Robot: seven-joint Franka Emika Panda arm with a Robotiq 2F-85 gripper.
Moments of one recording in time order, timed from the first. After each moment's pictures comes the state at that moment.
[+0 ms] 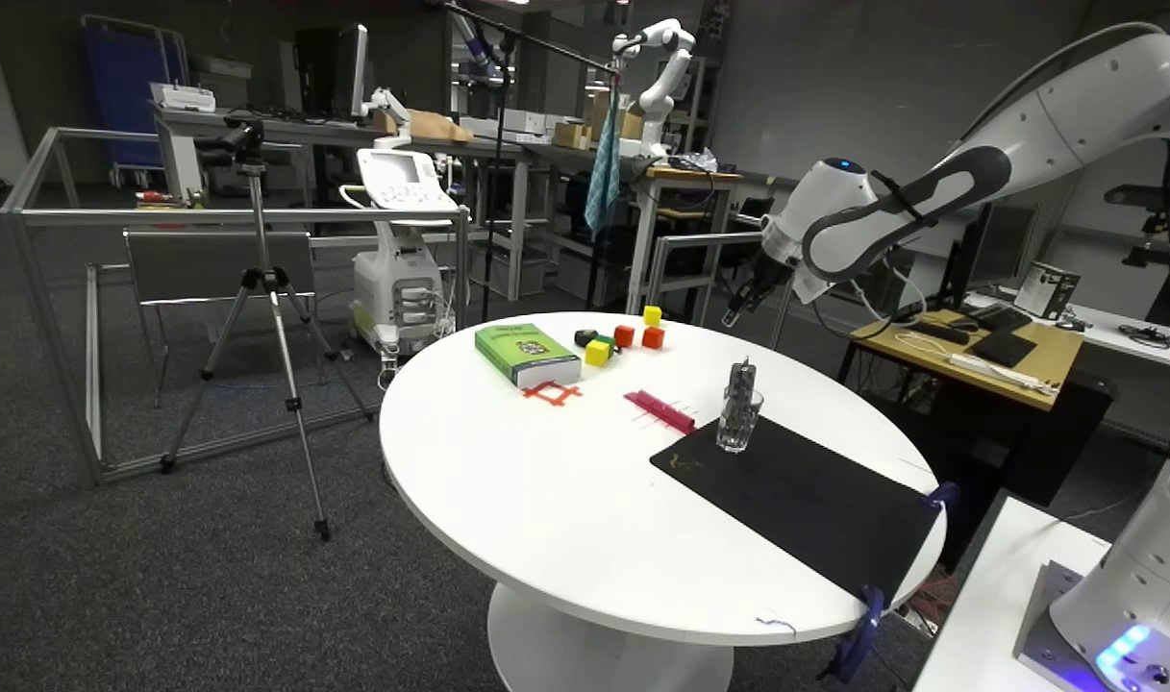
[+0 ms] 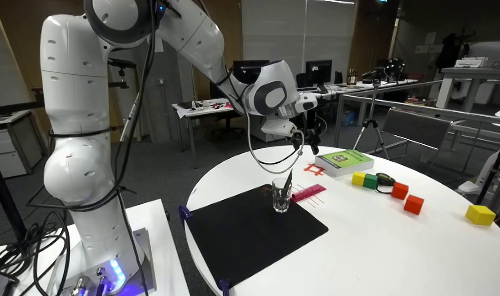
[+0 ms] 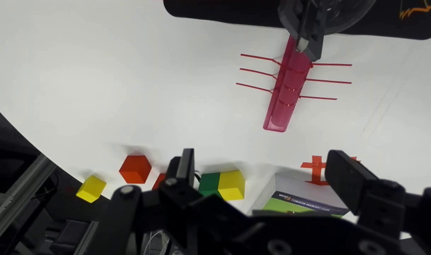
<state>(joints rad) 0.02 0.19 -0.08 -2.13 -0.18 2.74 -0.02</state>
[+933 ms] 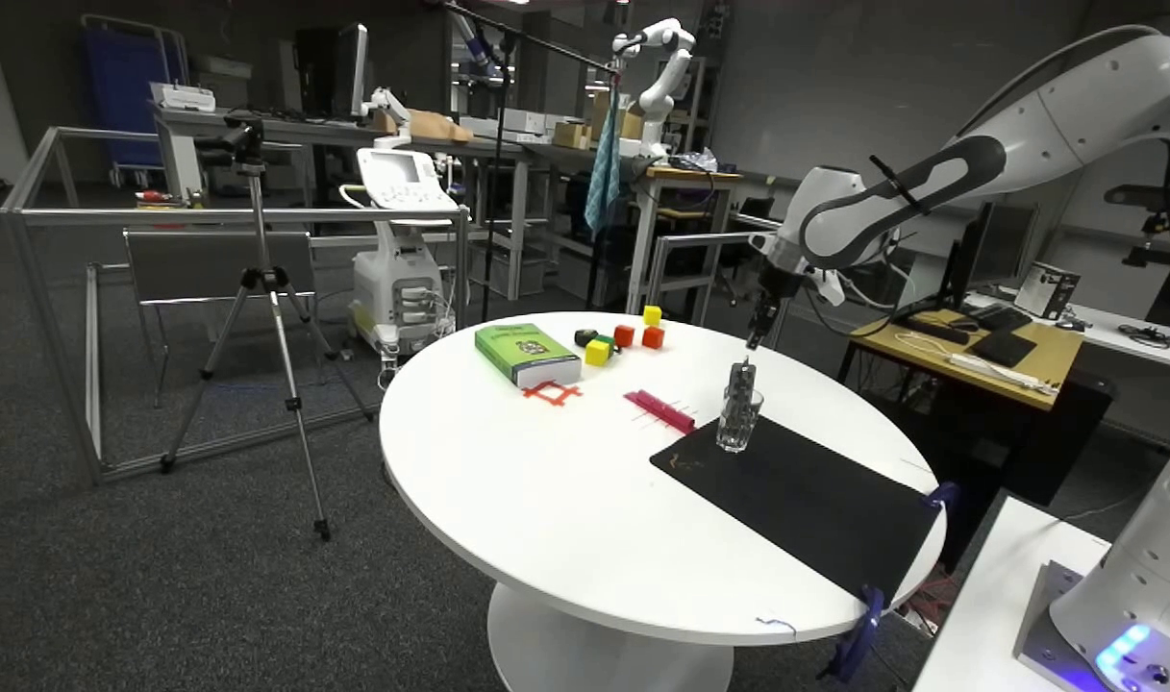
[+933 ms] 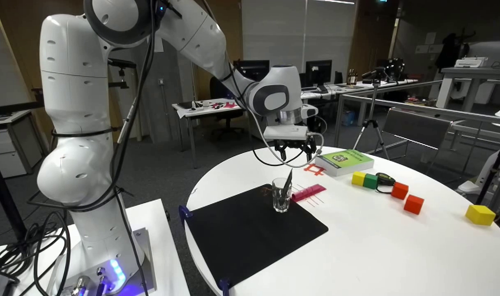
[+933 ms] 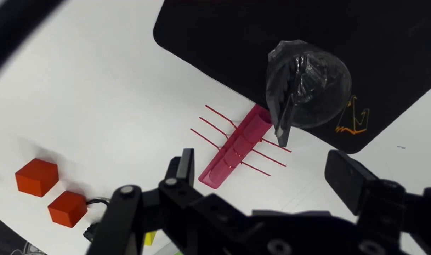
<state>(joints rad) -0.08 0.19 0.02 -2.12 -0.01 2.54 -0.62</state>
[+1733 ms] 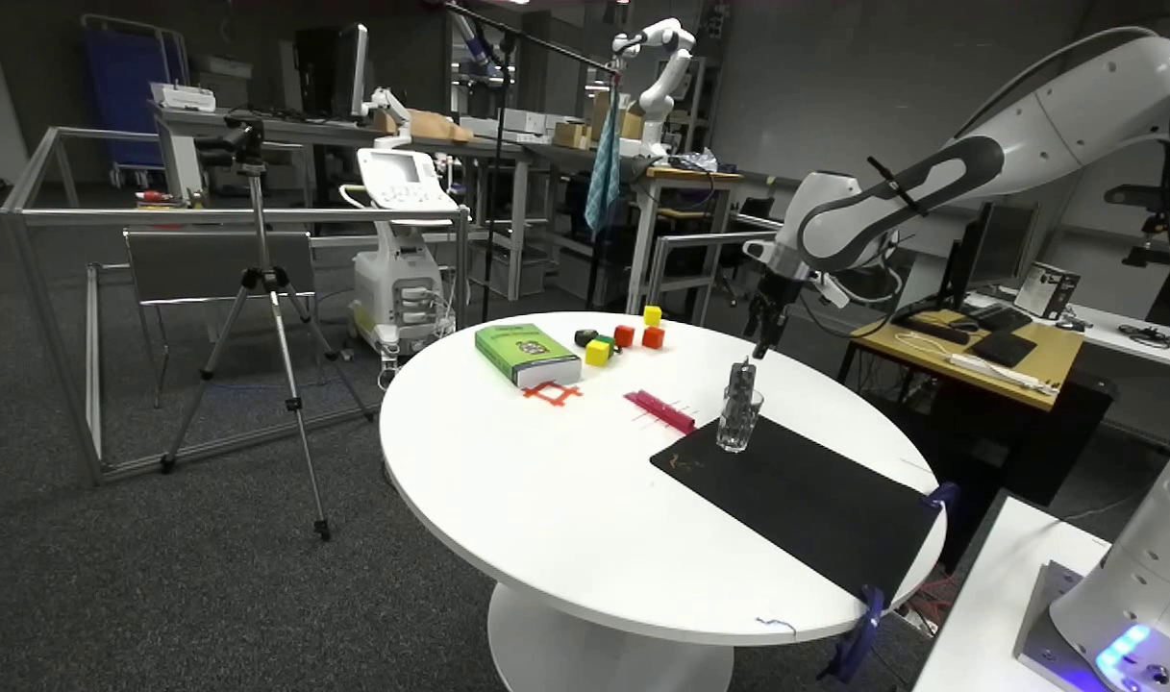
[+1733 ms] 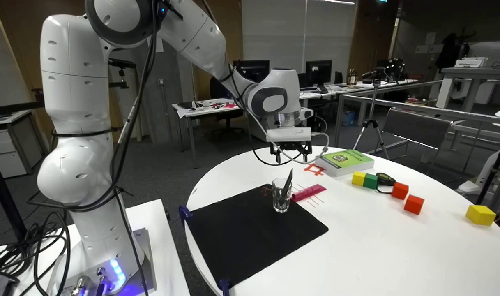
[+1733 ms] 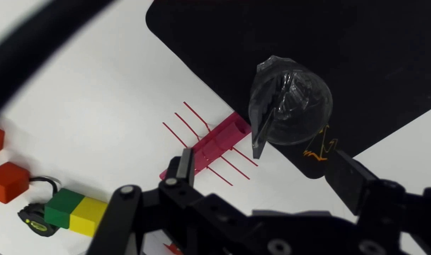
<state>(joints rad) -0.08 0.20 0.03 -2.13 0.02 2.51 -0.88</state>
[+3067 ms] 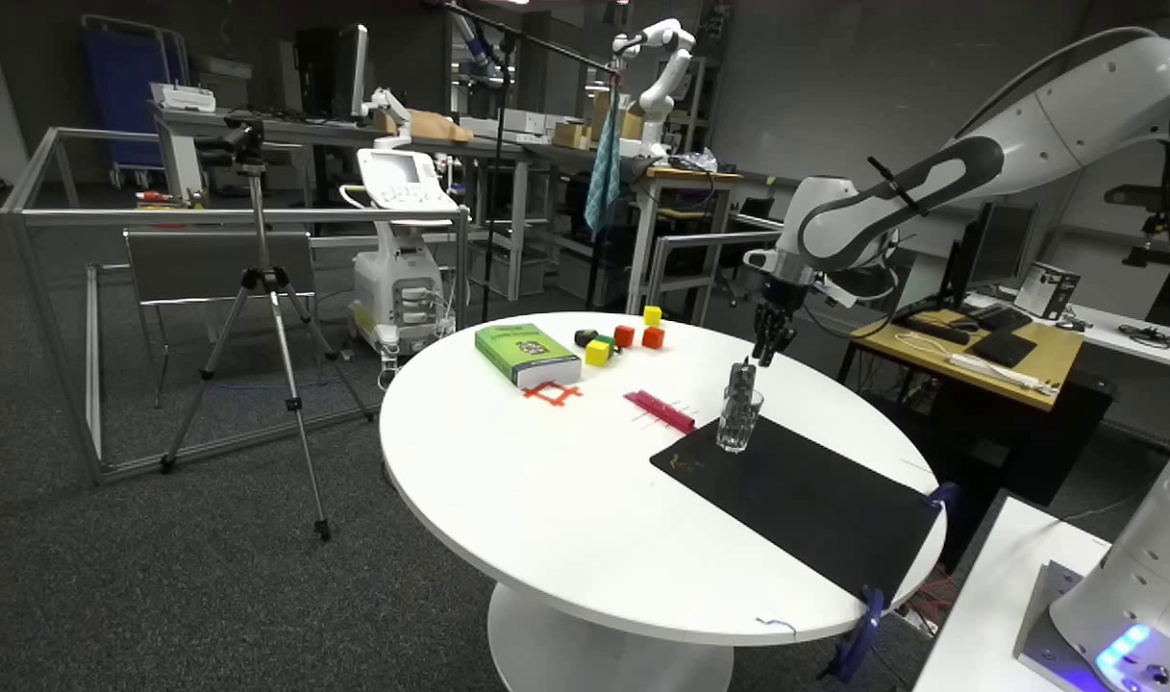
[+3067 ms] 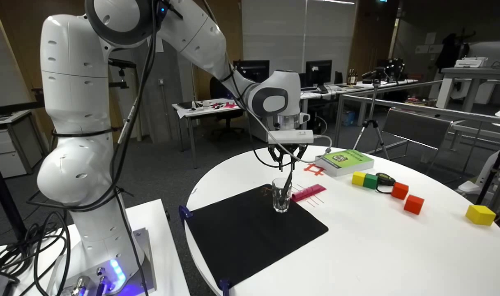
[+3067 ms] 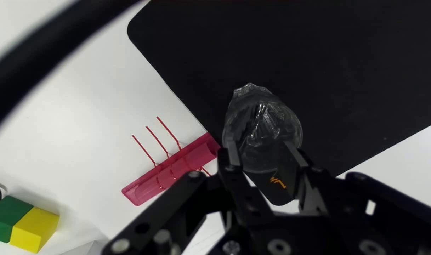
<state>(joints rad) -0.08 0.20 0.03 -2.13 0.02 2.41 -1.01</state>
